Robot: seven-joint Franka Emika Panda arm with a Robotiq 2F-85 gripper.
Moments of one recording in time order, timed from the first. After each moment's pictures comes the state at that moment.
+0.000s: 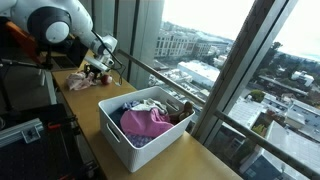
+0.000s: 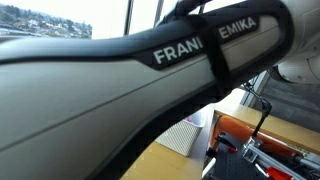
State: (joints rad) arm 0.44 1.13 0.36 -1.10 0.00 1.97 -0.26
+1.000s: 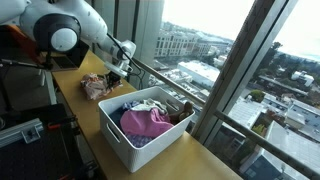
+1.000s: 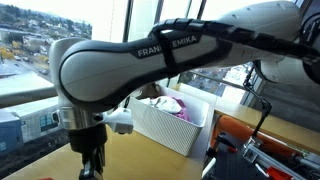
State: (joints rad) arm 0.34 1.17 0.25 -0.97 -0.07 1.80 -0.30
